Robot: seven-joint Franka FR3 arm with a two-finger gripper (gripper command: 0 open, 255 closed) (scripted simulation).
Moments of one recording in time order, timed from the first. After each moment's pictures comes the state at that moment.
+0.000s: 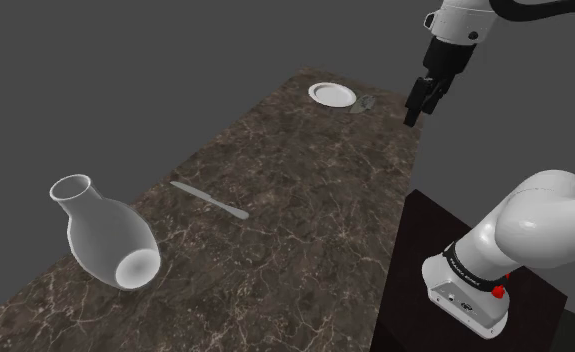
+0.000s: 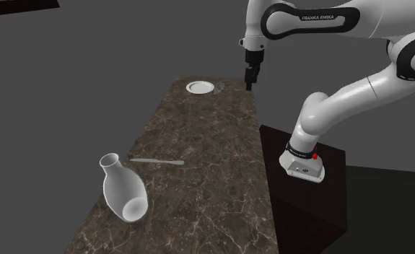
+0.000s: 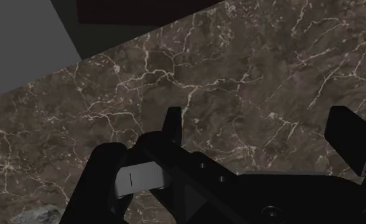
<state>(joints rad) 0.02 -0.79 0.03 -2.44 0.05 1.58 -0.02</state>
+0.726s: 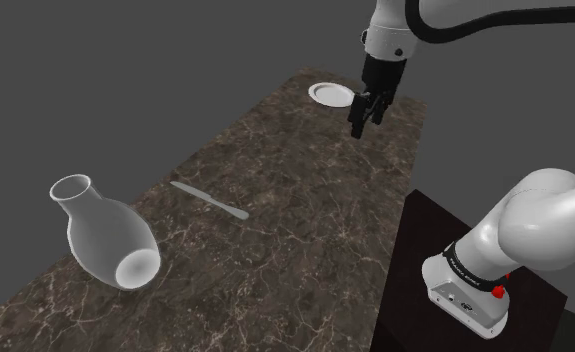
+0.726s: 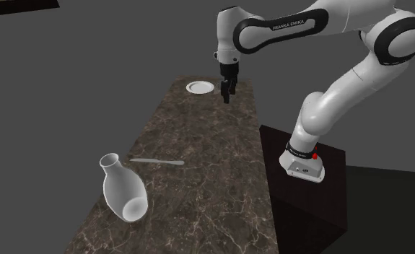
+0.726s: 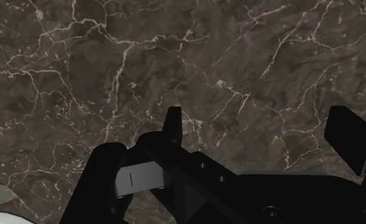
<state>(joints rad) 0.09 -0.51 0.17 -2.33 0.12 1.73 0.08</state>
